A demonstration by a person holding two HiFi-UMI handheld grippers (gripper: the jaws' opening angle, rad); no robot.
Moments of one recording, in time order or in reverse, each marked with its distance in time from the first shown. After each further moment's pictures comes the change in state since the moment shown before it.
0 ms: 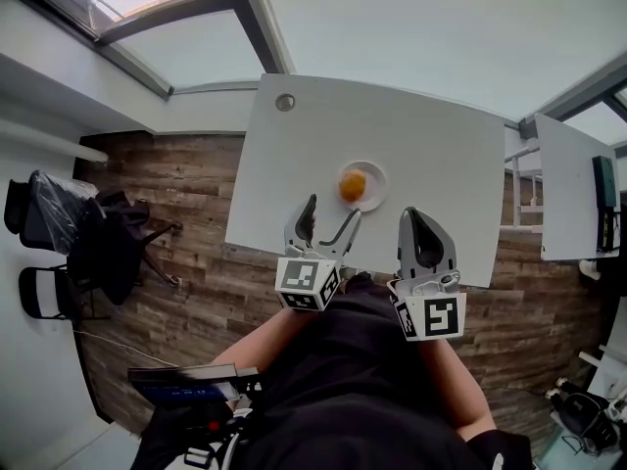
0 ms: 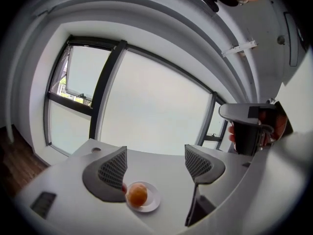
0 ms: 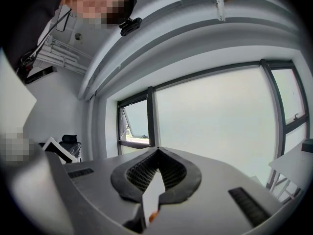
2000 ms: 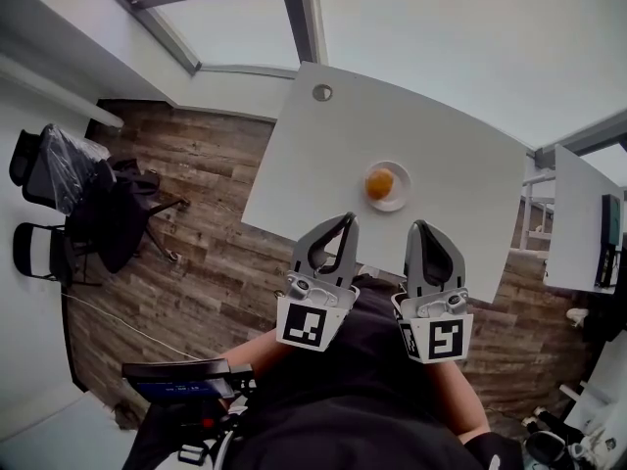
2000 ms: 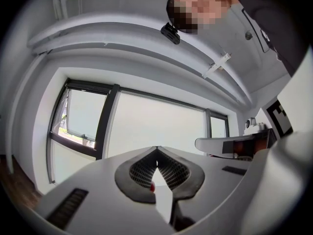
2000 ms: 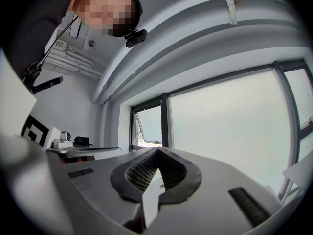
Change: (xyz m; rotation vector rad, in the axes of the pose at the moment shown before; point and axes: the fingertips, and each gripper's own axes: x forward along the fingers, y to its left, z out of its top) left arm -0.095 -0.011 0.093 0.185 -0.335 0.038; right arm 0.002 0.071 0.030 -0.043 -0.062 0.130
